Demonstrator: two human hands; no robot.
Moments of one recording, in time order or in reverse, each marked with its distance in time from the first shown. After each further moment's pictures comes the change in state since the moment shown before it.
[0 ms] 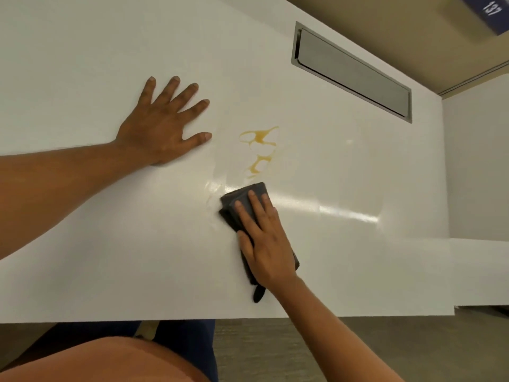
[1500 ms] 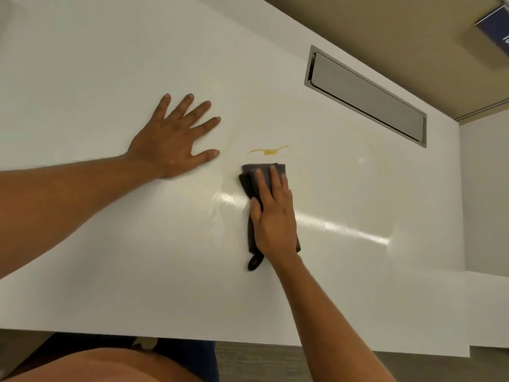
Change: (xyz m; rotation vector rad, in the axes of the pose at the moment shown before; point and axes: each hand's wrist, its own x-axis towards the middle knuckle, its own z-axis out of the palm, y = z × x) left_hand -0.002 0.004 -0.009 0.018 -0.031 -0.026; right_hand 0.087 0.011 -0.009 0.013 0.101 0.167
